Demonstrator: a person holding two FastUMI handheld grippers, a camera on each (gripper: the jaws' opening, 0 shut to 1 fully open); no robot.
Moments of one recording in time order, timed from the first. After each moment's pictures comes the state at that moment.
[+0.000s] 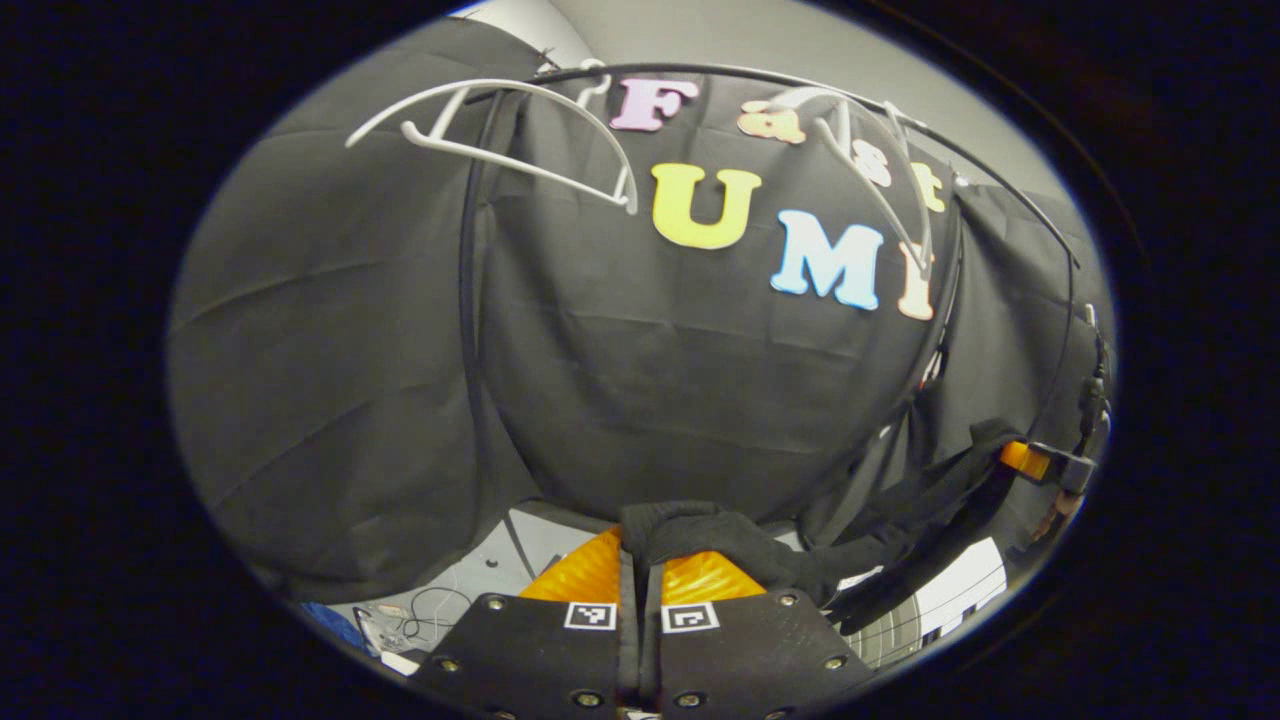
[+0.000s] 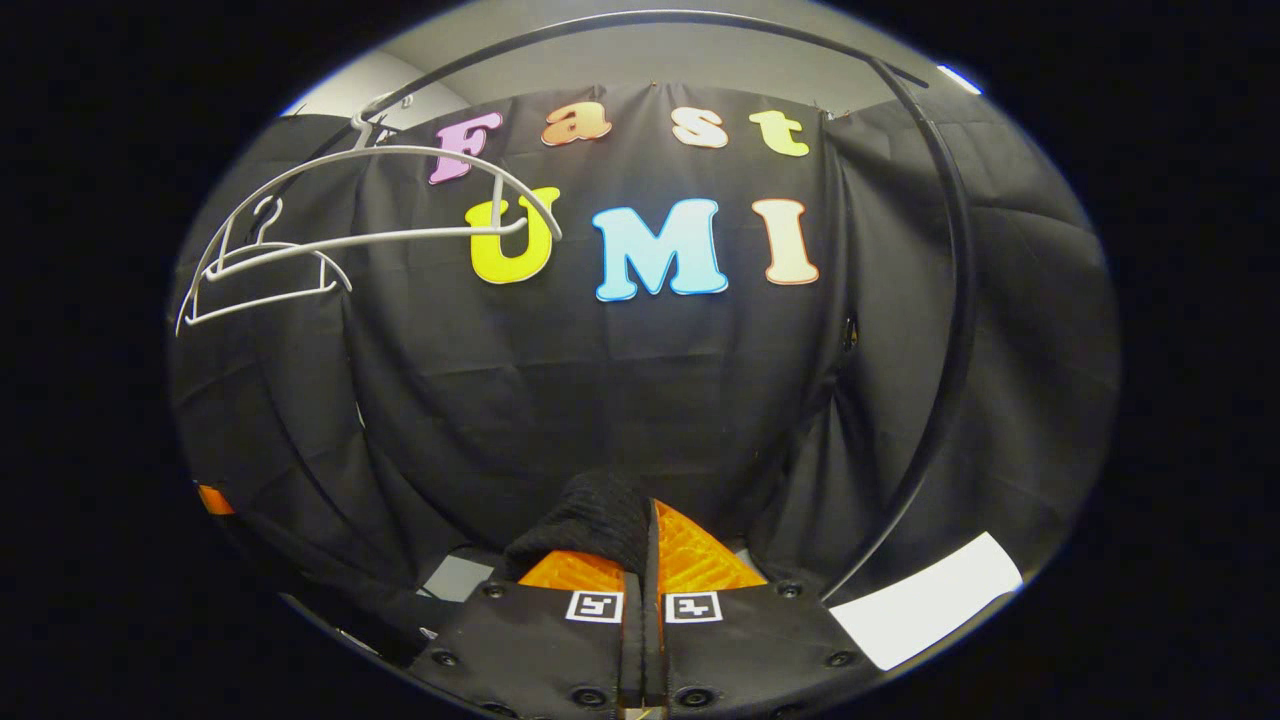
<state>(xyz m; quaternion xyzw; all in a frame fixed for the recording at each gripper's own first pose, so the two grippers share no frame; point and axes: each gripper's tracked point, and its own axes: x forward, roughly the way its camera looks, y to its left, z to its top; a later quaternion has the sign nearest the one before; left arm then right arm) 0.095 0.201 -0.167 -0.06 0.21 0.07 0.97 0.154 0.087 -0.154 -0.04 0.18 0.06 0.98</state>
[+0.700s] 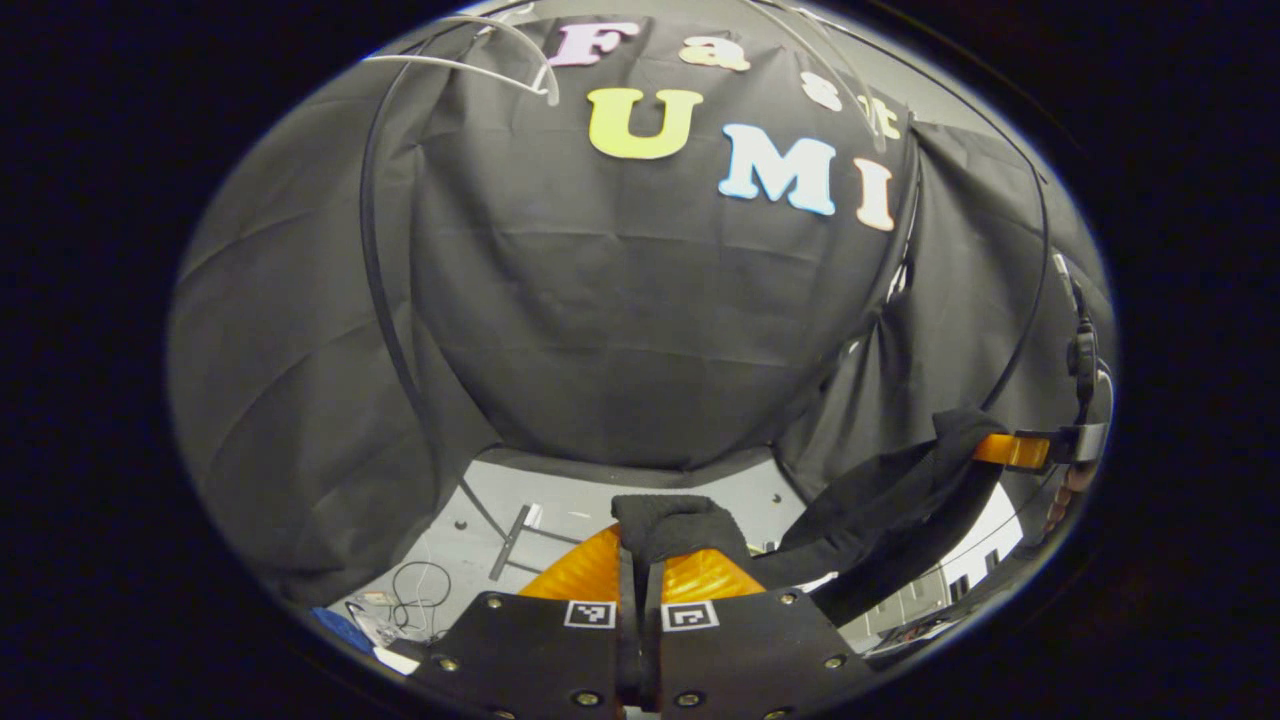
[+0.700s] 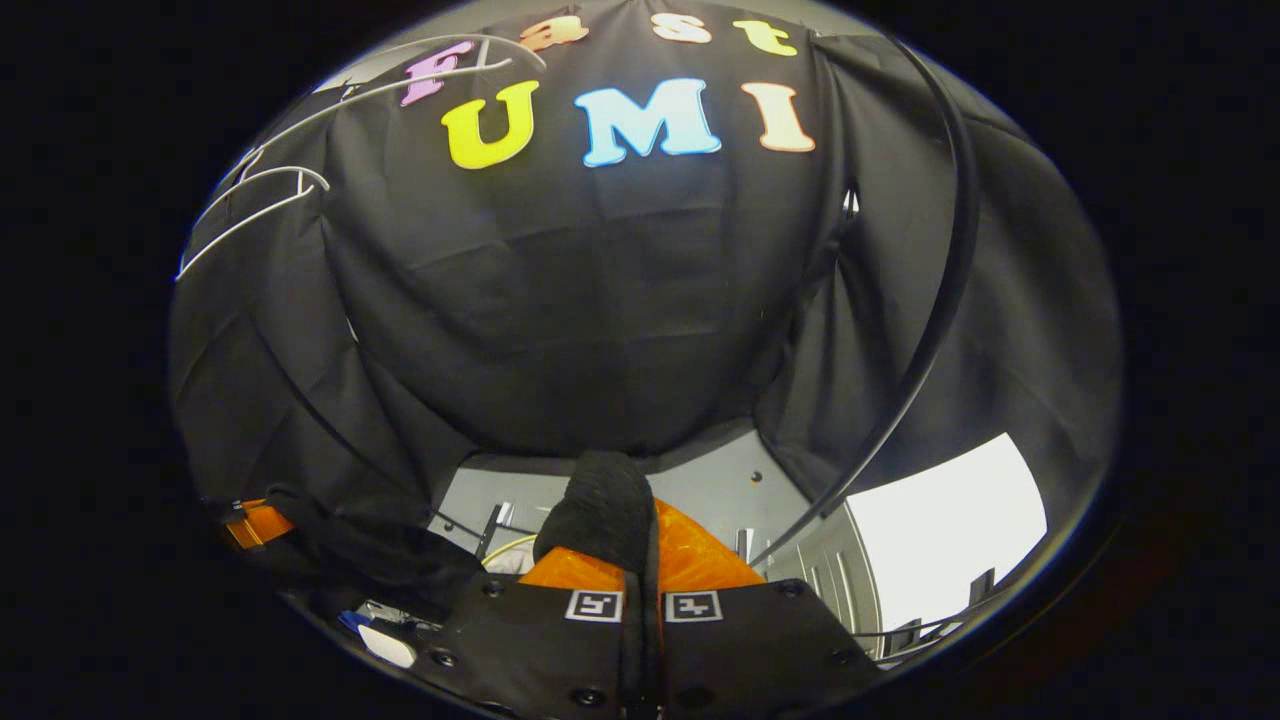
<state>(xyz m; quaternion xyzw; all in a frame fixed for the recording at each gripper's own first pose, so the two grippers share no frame) 0.096 0.137 -0.307 -0.04 0.31 0.00 0.95 0.104 0.090 -0.295 -0.02 0.36 0.05 0.93</state>
